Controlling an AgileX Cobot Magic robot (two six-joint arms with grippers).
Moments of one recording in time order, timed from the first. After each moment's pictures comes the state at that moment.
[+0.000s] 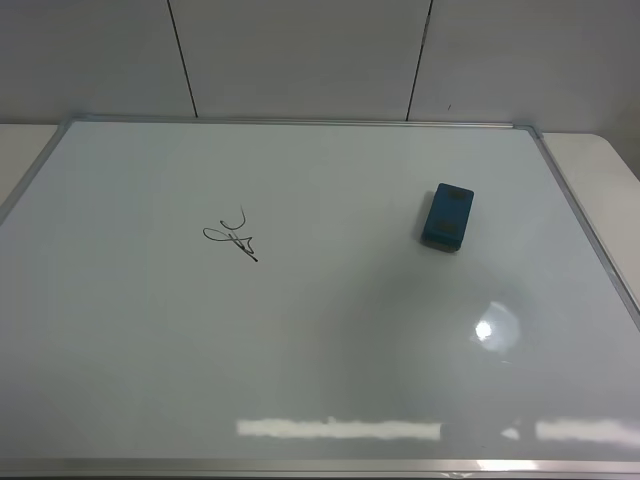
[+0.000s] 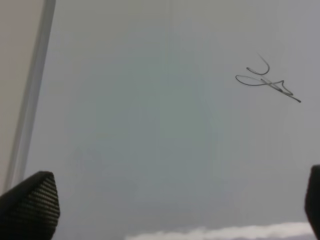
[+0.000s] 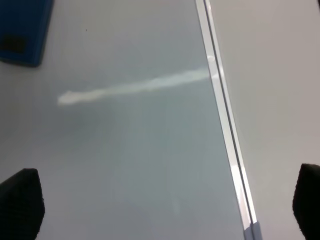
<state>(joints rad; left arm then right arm) 0.00 0.00 -0.50 -0.09 1.06 0.05 0.08 0.91 -0.96 -0.12 1.20 0.23</state>
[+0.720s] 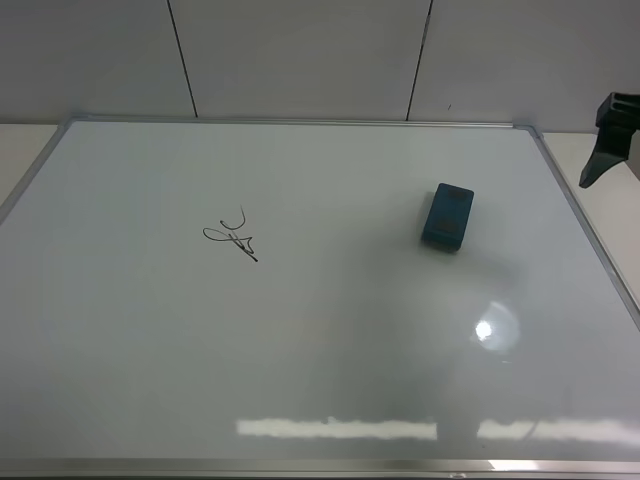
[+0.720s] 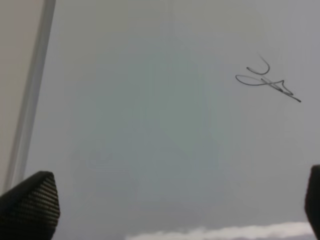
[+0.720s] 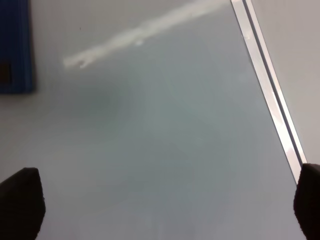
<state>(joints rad) 0.00 0.00 -0.50 -0.09 1.06 0.05 0.08 1.26 -0.98 -0.09 1.06 0.48</state>
